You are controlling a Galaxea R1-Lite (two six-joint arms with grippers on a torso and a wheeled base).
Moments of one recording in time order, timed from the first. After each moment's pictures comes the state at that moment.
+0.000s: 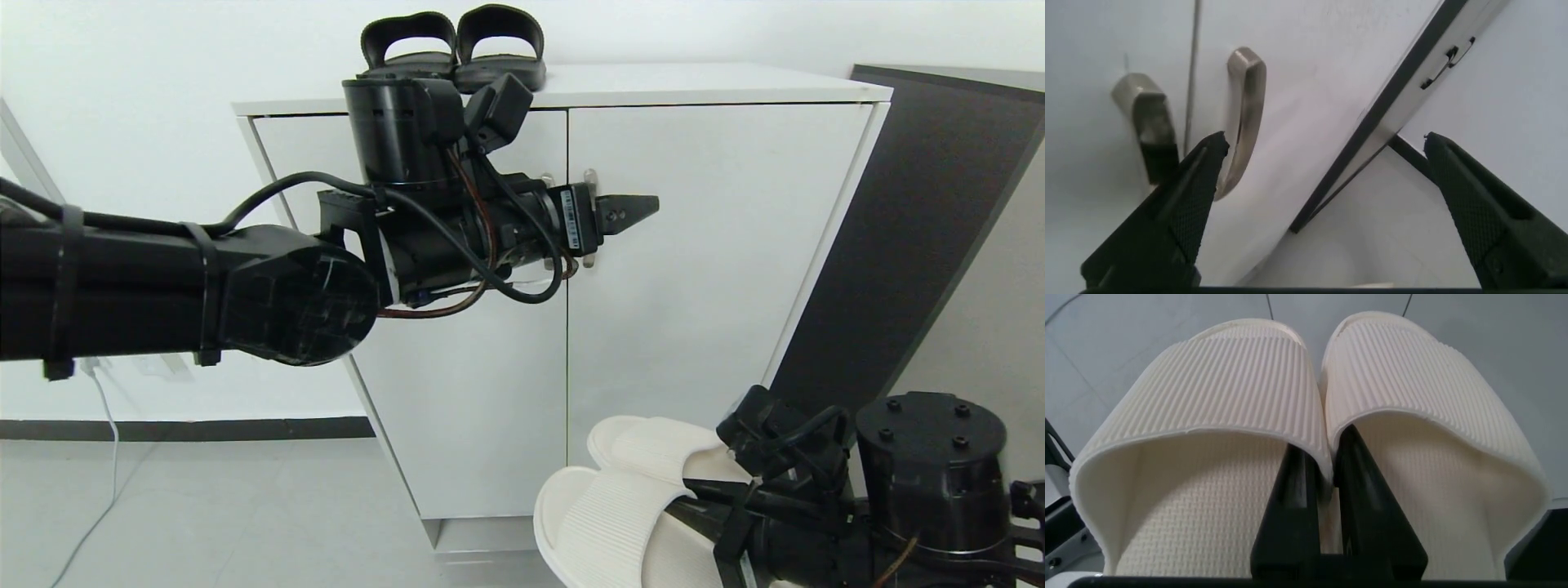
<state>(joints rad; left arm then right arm) -0.64 1.86 -1.42 -0.45 -0.23 -0.24 0.85 1.56 -0.48 -0.69 -0.02 -0.01</state>
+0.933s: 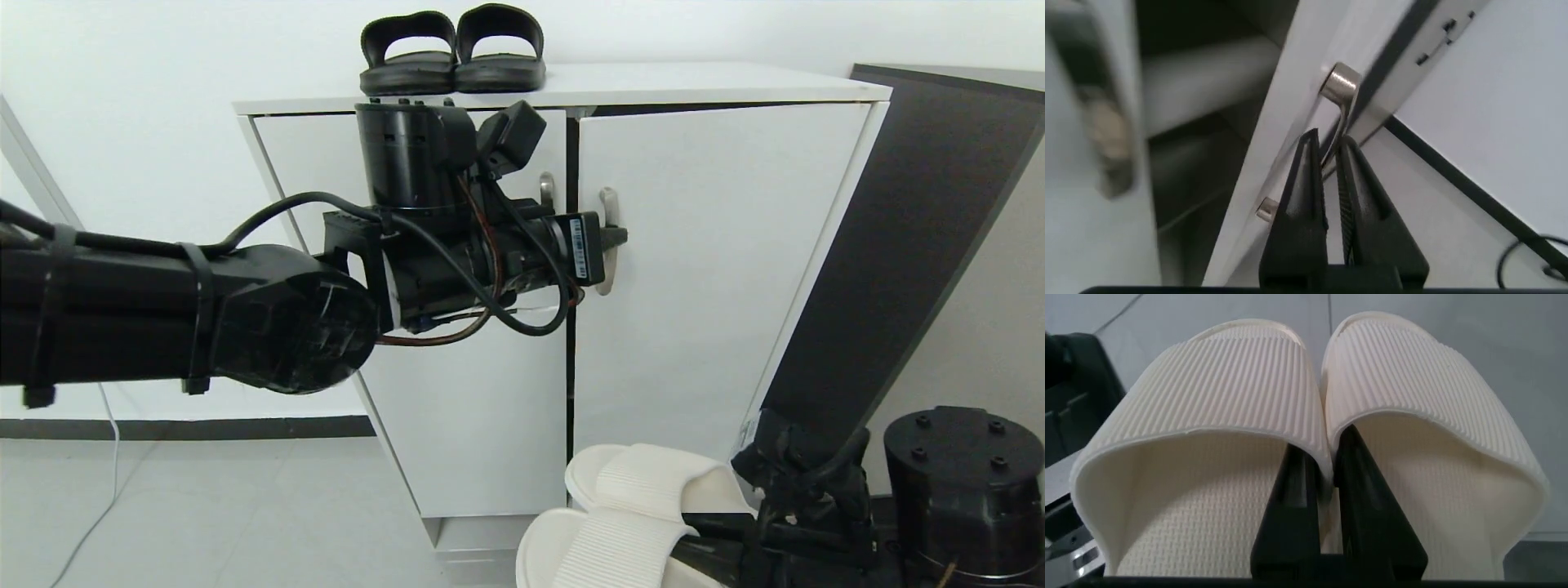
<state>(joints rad) -0.68 1.82 -1.33 -0.45 -0.22 -0.24 0.86 1.51 -0.43 -0.68 0.14 -0.02</state>
